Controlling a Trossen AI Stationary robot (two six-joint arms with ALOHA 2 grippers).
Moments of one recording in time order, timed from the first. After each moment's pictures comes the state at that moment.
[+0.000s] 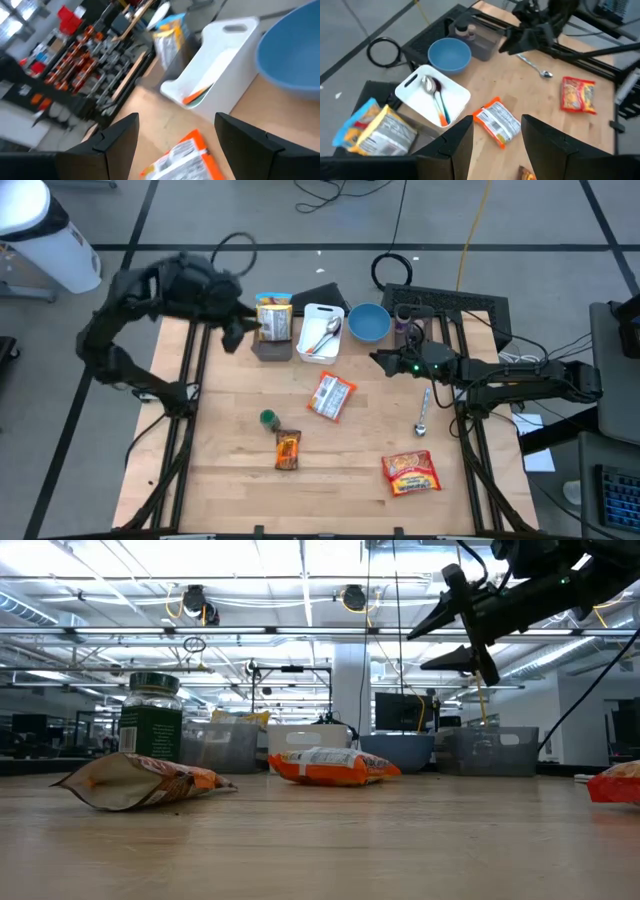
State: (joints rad) left arm 0.27 1.40 2.09 -1.36 0.01 -0.20; right arm -0.23 0.94 0.44 0.26 0.21 0.87
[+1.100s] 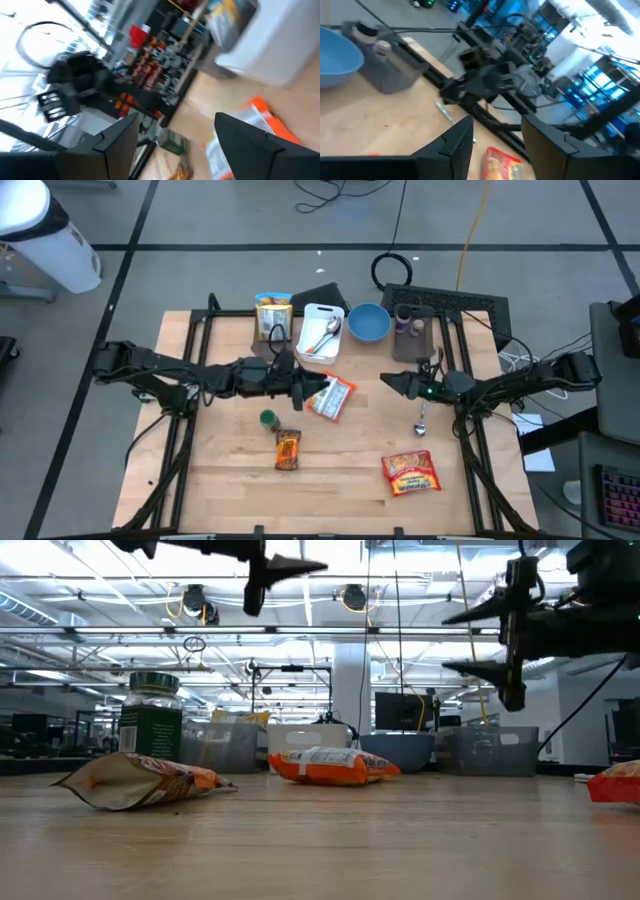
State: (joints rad) left arm -0.06 1.39 0.85 0.47 -0.17 -0.69; right arm 0.01 0.94 0.06 0.95 0.29 1.04
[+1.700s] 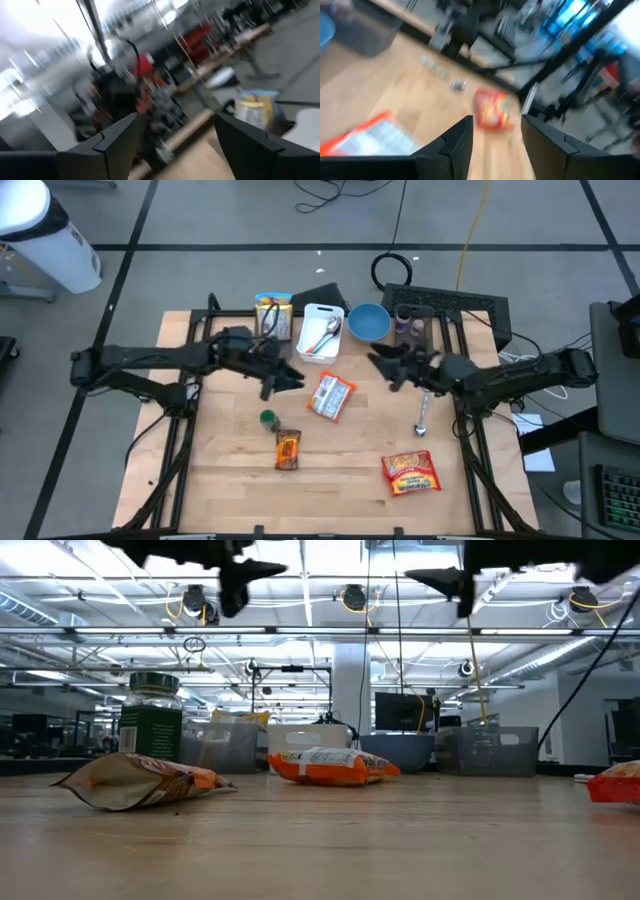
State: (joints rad) left arm 0.16 1.17 0.86 0.05 0.39 -0.51; right arm 0.04 1.00 0.51 0.72 0.44 0.55
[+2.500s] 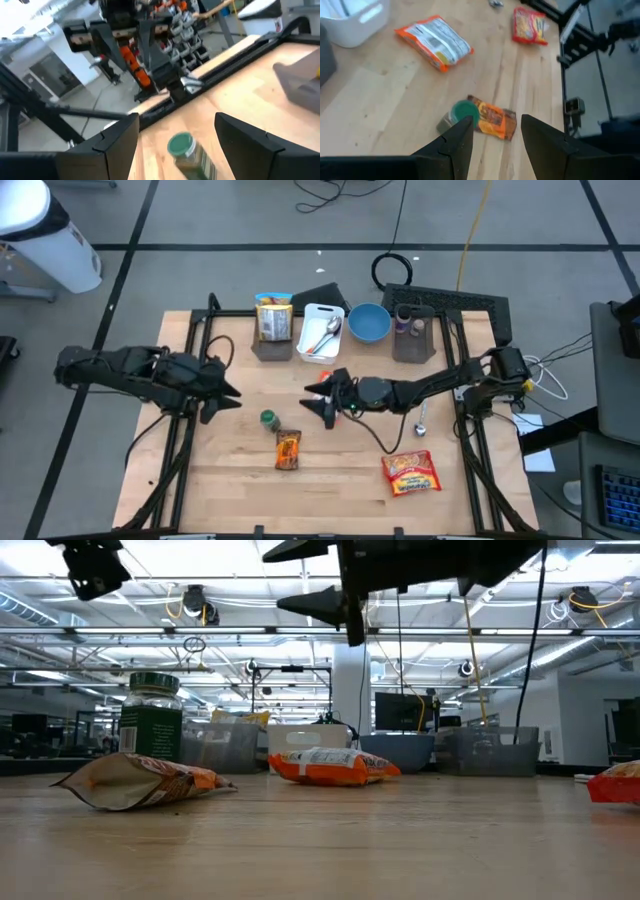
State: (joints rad) left arm -0.15 0.68 0.85 -0.81 0.03 -0.56; right arm 0.12 1.70 0.97 0.69 0.23 0.58
